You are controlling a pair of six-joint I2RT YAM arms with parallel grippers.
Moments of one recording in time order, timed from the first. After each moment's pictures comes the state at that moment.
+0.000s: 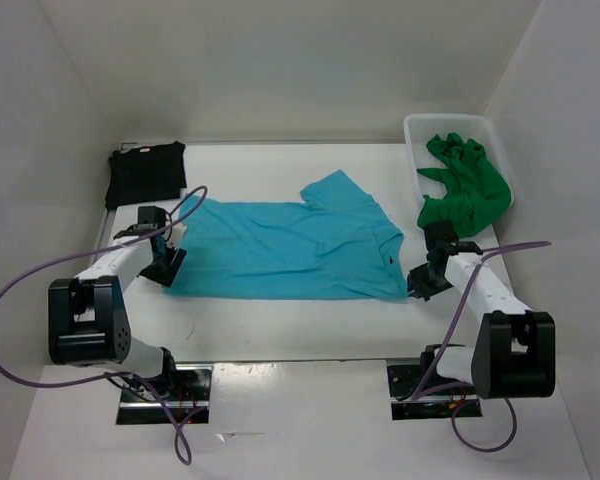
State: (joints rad) left arm 0.11 1.45 0.81 -0.59 -0.24 0.42; right arm -0.01 1.23 0.68 -0.81 0.11 1.22
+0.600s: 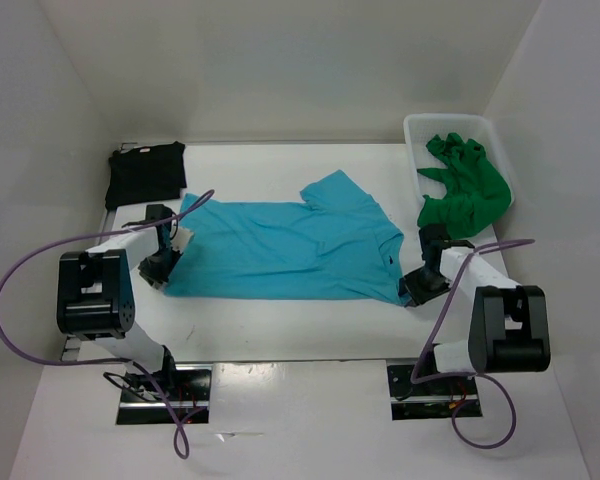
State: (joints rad) left arm 0.10 1.63 0.88 -0.64 -0.22 0.47; right arm -0.01 1.35 0.67 -0.76 0.04 1.17
